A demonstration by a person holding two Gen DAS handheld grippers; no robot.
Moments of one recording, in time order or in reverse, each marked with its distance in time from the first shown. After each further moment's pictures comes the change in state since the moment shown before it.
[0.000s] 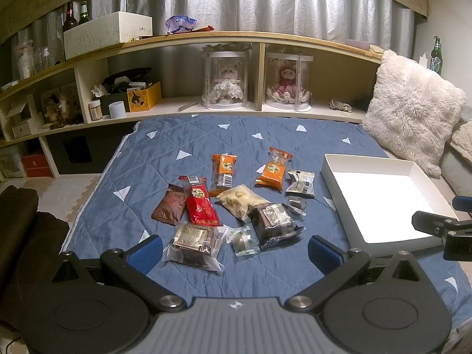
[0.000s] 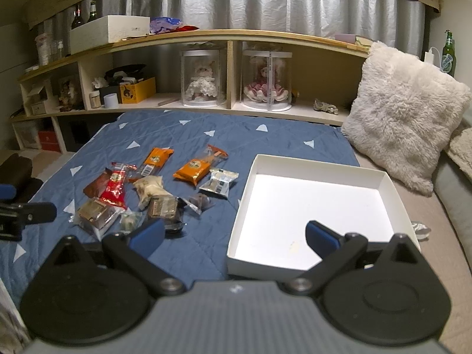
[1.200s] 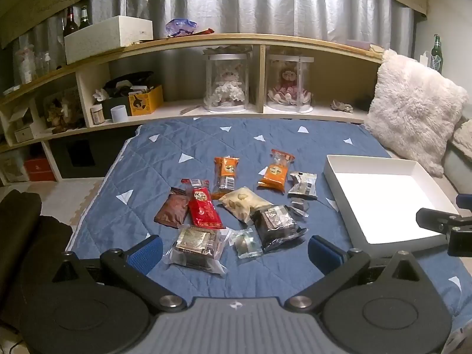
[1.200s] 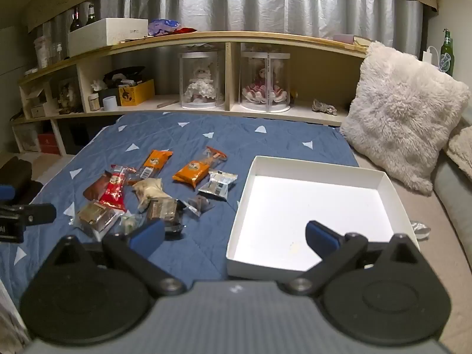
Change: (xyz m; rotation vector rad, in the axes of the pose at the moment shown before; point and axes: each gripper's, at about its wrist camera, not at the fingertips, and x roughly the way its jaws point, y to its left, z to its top) left arm -0.002 0.005 0.002 0.007 -0.005 0.009; right arm -0.002 -0.001 0.000 0.008 -0.004 -0.003
